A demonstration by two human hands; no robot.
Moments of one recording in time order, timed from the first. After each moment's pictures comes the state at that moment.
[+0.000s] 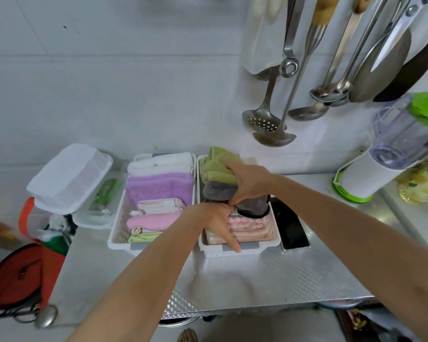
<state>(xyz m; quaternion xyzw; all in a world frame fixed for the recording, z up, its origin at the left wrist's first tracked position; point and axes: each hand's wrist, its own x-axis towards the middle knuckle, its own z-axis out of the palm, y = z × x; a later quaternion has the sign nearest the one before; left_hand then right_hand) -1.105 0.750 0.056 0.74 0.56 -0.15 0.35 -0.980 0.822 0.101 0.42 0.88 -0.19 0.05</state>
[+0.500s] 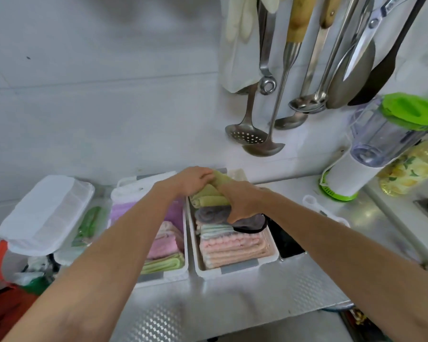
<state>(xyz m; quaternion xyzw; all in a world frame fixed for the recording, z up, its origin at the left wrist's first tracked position) -1.150 0.834 0.101 0.77 0.57 0.05 0.29 -0.977 0.824 0.088 0.41 0.89 -0.19 0.09</state>
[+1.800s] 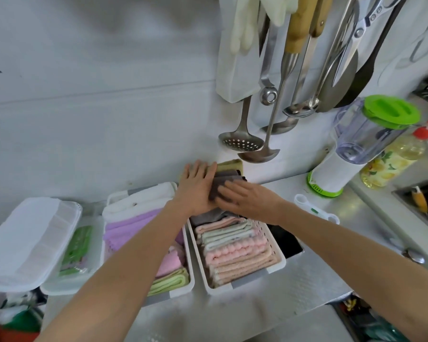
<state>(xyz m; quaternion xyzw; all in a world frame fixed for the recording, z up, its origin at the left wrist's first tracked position) -1.142 0.847 0.068 0.84 0.55 0.02 0.02 -0.947 0.825 0.075 0.19 0.94 0.28 0.02</state>
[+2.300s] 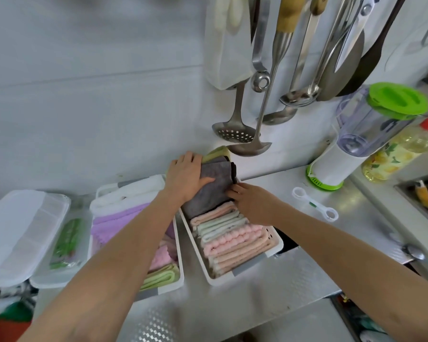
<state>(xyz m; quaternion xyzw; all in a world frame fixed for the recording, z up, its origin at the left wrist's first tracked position) -1.139 0.867 0.063 0.80 0.60 0.09 0.00 -0.925 0.837 0.033 0.32 0.93 0.12 0.17</state>
